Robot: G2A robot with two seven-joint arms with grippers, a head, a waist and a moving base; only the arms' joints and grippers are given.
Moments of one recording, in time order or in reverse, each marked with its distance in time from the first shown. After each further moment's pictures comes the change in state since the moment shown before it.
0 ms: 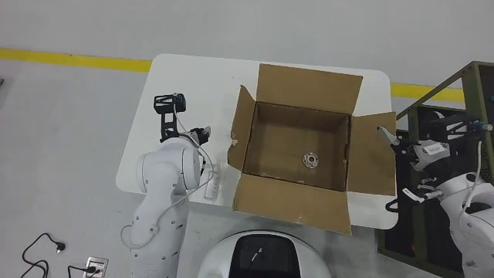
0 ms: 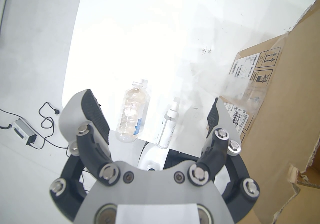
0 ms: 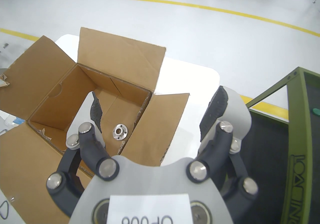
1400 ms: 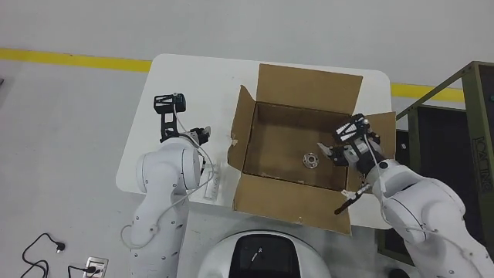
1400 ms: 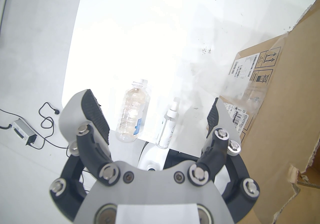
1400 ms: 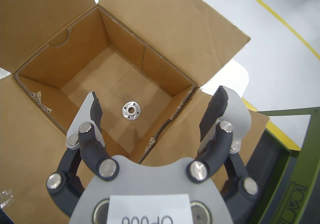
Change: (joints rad) left arm 0.000 0.000 0.000 0.000 0.000 0.000 0.000; right arm 0.289 -0.017 -0.473 0.083 -0.289 0.007 0.307
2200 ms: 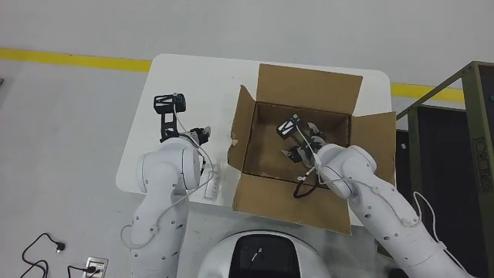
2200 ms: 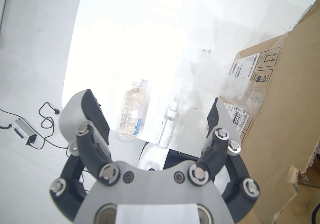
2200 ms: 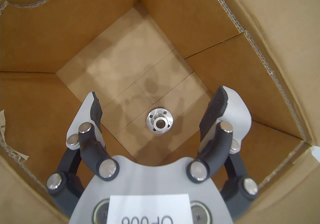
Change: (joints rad) left arm 0.000 0.000 0.000 0.000 0.000 0.000 0.000; right arm 0.400 -0.105 -0.427 0.499 -0.001 0.020 0.069
